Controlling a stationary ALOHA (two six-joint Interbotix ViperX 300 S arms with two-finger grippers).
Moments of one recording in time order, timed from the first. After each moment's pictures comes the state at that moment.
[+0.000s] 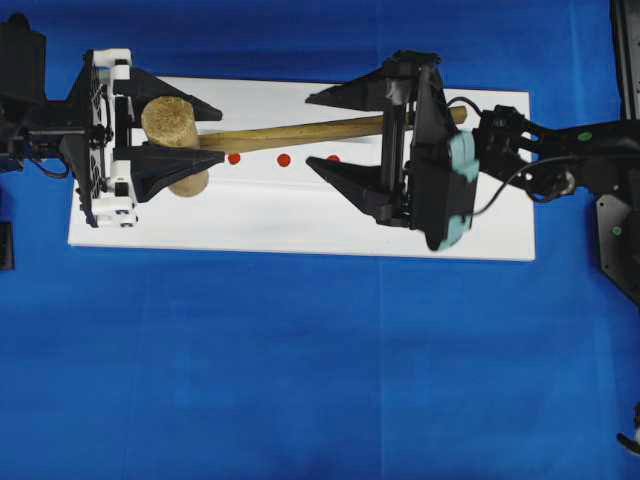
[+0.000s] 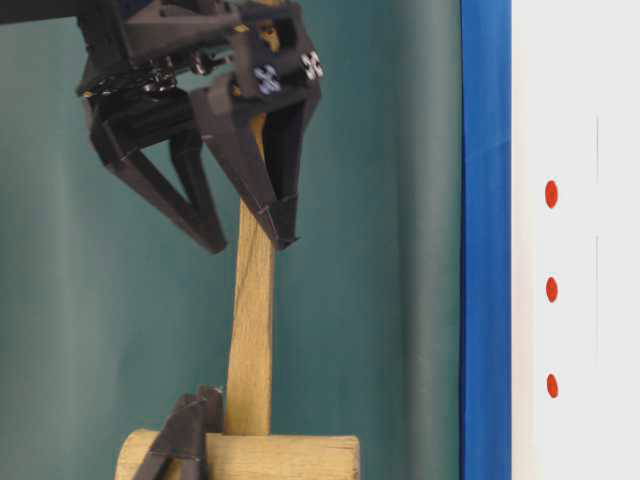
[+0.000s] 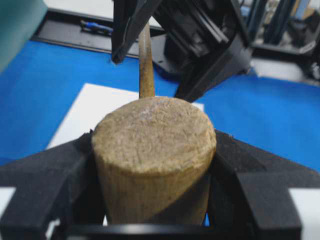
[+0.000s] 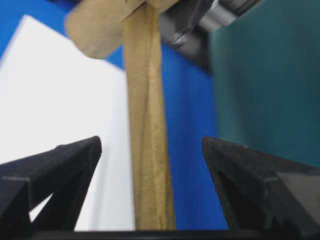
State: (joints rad) left arm 0.10 -0.45 1.00 -0.01 -0.48 -0.05; right arm -0.04 -0.21 0.71 0.69 -0.32 -1.09
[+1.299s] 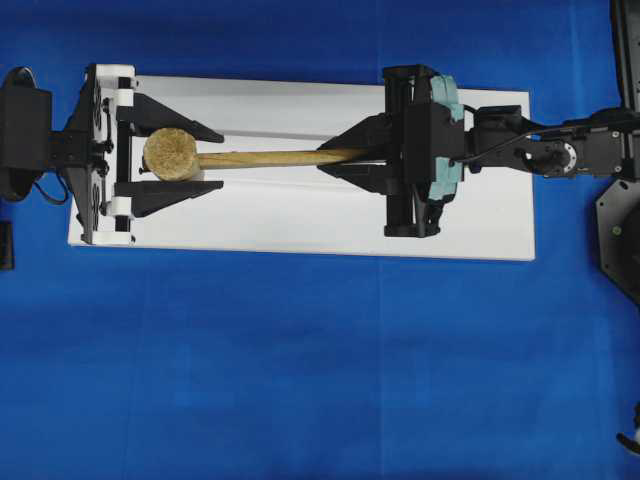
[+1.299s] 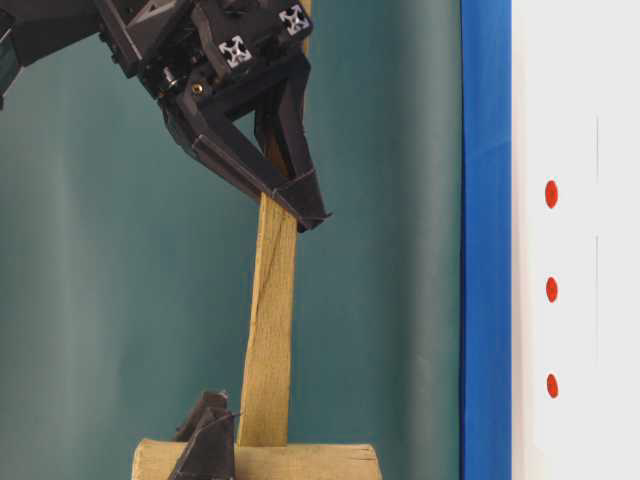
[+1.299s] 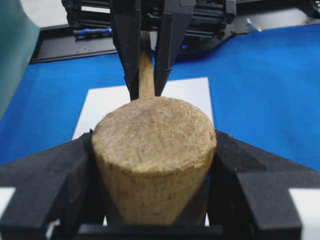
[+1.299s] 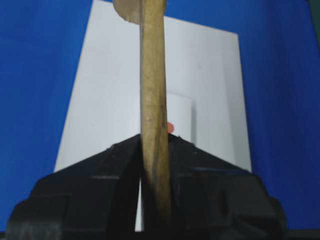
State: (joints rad) left arm 0.04 -0.45 1.00 -0.01 -0.45 0.17; right arm -0.07 -0.21 0.69 1.01 -0.11 -1.09
